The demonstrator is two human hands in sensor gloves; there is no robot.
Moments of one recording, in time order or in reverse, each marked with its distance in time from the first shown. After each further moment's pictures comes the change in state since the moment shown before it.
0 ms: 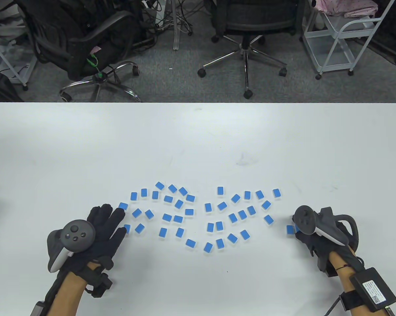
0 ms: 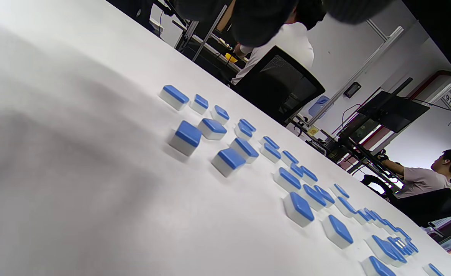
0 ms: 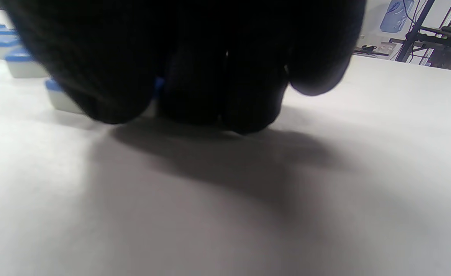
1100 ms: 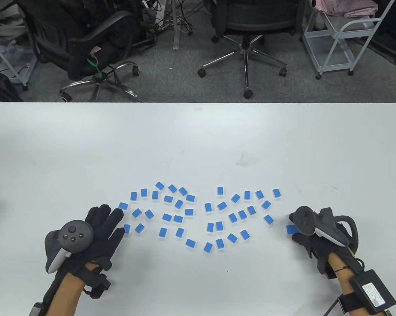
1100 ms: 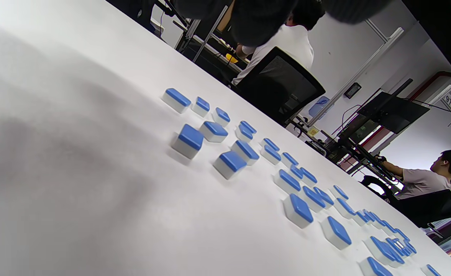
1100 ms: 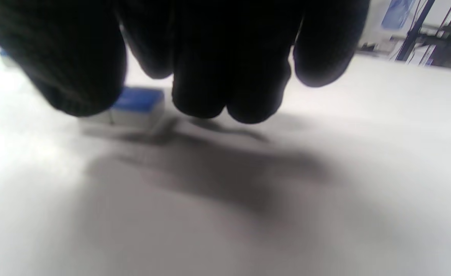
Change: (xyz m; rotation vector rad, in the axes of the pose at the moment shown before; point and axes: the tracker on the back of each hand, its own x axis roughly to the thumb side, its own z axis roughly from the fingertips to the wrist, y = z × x) left_hand -0.003 0.003 0.003 0.003 0.002 0.002; right_hand 0.005 -0.010 0.009 -0.028 0.005 0.015
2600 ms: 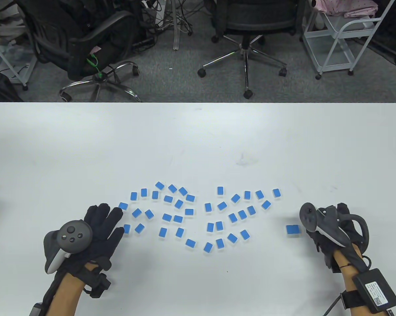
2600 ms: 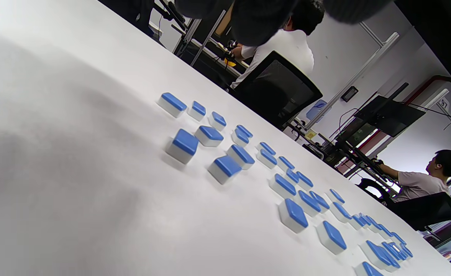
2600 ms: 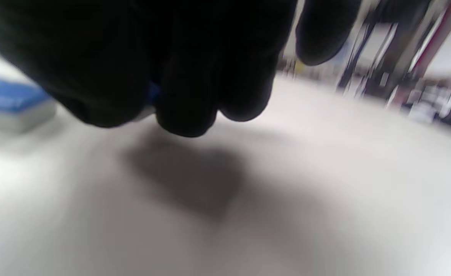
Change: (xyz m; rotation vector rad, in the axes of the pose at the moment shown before) left_hand 0.001 0.000 0.000 0.005 -0.005 0.006; right_hand -0.027 0.010 -0.013 0.046 0.153 0.026
